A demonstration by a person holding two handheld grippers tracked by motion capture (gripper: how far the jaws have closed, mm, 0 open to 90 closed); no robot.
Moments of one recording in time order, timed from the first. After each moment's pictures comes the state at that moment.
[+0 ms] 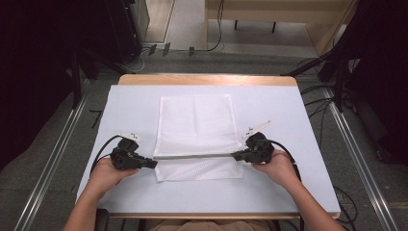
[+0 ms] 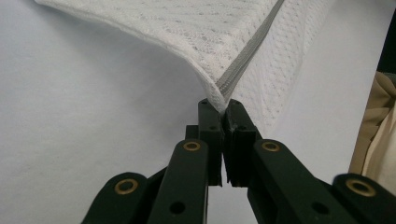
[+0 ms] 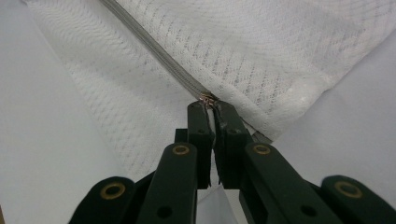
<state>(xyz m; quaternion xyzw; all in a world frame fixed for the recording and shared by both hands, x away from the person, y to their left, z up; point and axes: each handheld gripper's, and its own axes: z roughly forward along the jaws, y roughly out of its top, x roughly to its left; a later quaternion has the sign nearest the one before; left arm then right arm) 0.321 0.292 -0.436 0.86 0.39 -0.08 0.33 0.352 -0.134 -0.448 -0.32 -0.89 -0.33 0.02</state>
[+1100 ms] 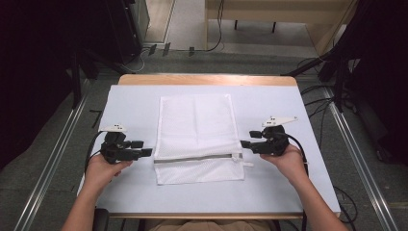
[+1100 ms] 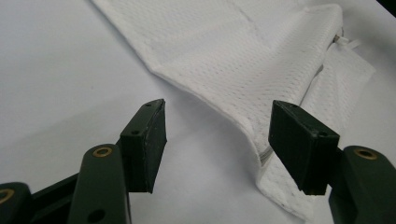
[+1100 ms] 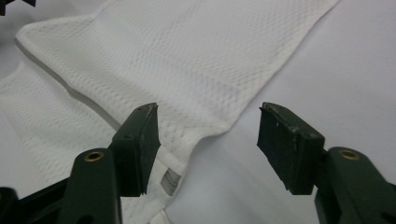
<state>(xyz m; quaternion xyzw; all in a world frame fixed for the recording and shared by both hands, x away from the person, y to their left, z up) 0.326 0.319 -0.425 0.80 0.46 0.02 0.40 0.364 -0.177 -0.436 -0.37 -0.81 -0.44 -0.06</state>
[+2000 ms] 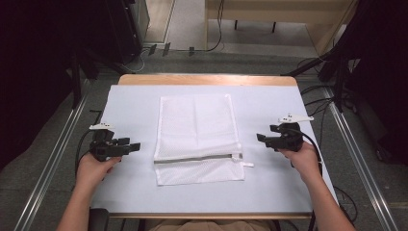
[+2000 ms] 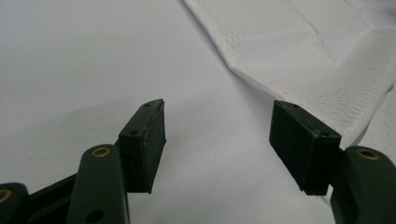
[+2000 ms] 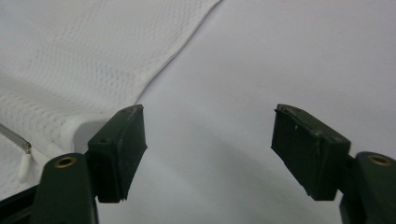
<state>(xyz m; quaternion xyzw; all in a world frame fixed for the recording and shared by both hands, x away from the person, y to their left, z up) 0.331 0.349 -0.430 0.76 0.52 0.07 0.38 0.380 -0.221 -0.453 -0.44 -0.78 -0.42 -0.14</state>
